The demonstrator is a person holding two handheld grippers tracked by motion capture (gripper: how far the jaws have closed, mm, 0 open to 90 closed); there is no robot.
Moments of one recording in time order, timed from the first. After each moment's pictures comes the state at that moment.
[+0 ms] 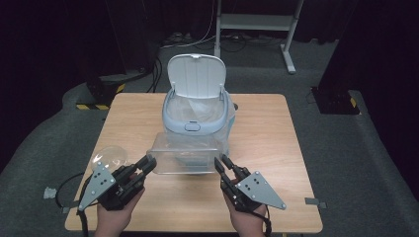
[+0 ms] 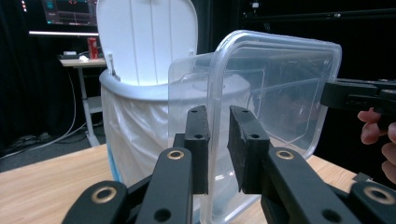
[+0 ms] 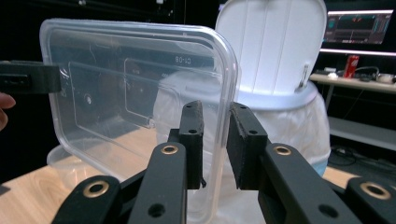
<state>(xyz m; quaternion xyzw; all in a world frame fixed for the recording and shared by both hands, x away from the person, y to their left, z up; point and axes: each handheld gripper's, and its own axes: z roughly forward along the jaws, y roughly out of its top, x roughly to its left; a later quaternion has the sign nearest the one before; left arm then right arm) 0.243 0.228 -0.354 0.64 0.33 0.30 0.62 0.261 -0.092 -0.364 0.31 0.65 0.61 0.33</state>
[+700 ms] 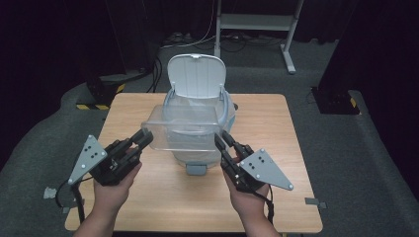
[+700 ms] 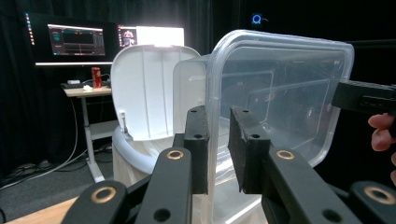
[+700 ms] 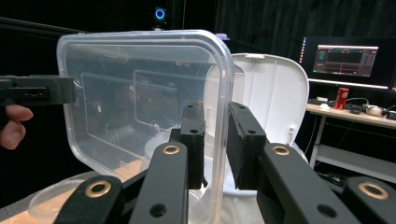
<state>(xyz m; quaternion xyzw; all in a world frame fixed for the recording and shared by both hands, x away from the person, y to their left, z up) 0.281 0.233 -0.307 0.62 0.32 0.32 0.64 0.282 -0.088 -0.309 0.29 0.62 0.64 0.35</state>
